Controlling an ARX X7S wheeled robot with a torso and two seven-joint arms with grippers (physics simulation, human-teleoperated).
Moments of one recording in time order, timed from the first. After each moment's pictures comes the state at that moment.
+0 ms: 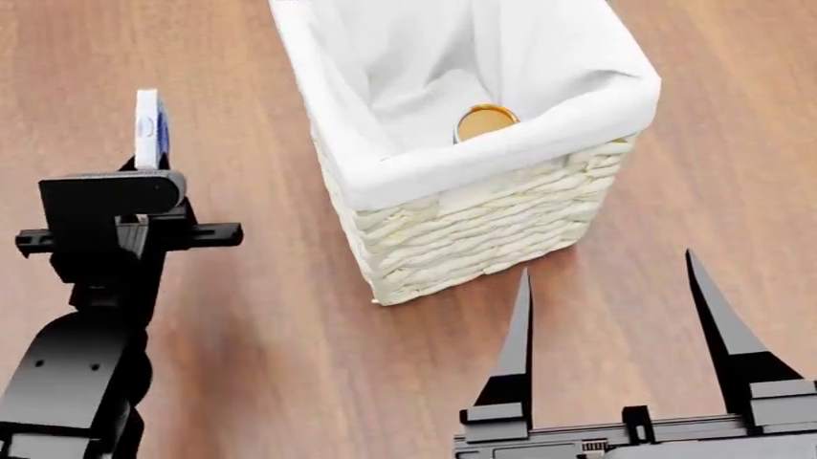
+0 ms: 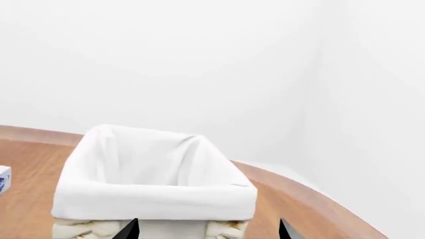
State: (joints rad) left arm -1.05 -0.04 0.28 -1.31 -0.25 0.47 -0.12; right arm 0.13 0.58 -0.28 -0.61 0.22 0.13 0.43
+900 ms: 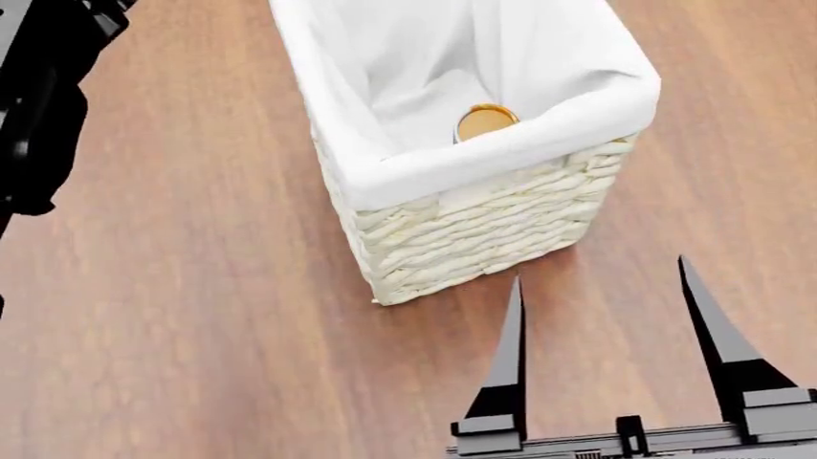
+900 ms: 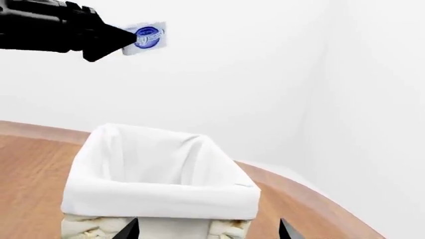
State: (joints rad) left arm -1.60 -0.02 0.40 -1.18 -0.38 0.15 0.56; right arm 0.12 0.59 -0.30 -0.65 0.20 0.16 0.44
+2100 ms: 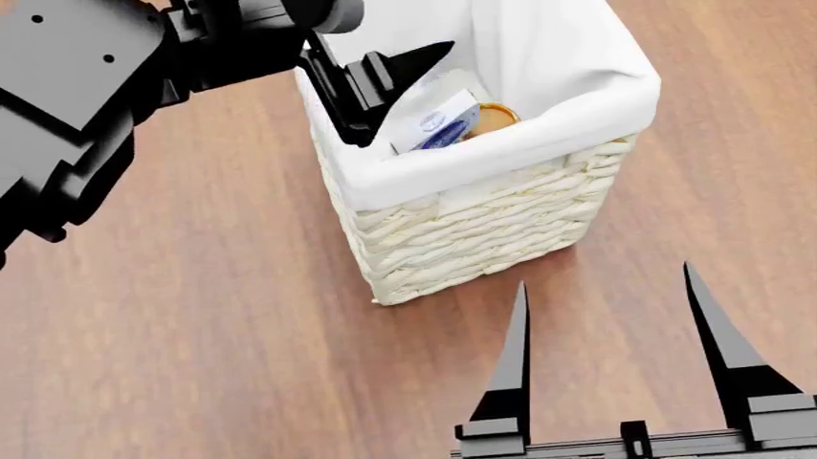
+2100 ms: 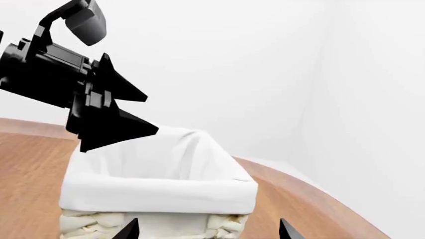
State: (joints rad) left arm -1.68 0.00 1.45 -1.28 -1.02 0.16 0.65; right arm 0.11 0.60 -0.29 -0.66 0.22 0.18 0.46
